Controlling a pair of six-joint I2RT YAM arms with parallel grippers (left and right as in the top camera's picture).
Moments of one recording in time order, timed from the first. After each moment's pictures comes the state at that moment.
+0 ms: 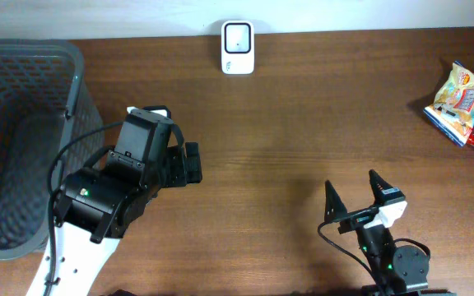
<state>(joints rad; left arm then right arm) -0.42 1.19 1.35 -1.12 -0.13 -0.42 0.09 0.01 0.02 0.03 -0.14 0.14</state>
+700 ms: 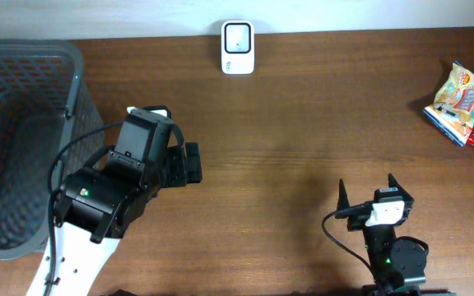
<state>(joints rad) -0.42 1.19 1.35 -1.12 -0.13 -0.42 0.05 0.01 0.01 -0.08 0.02 -0.11</state>
